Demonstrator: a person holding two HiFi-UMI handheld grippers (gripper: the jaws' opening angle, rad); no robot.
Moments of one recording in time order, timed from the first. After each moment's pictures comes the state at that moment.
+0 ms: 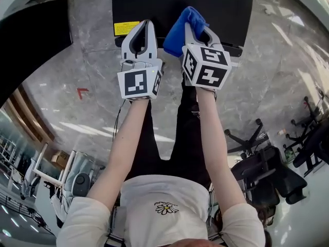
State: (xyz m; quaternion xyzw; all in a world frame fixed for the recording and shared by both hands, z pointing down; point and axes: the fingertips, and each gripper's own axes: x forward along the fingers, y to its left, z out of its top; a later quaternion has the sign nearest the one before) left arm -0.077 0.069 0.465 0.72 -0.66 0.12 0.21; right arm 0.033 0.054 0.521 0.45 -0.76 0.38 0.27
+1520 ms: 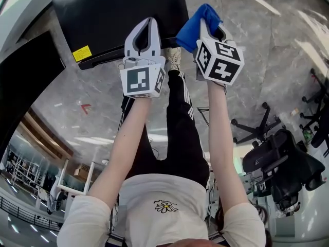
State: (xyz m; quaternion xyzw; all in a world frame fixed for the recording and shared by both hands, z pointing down) left arm 0.127 0.024 0.484 0.78 -0.57 0.11 0.22; right arm 0.274 0.025 0.539 0.57 -0.68 0.39 0.26
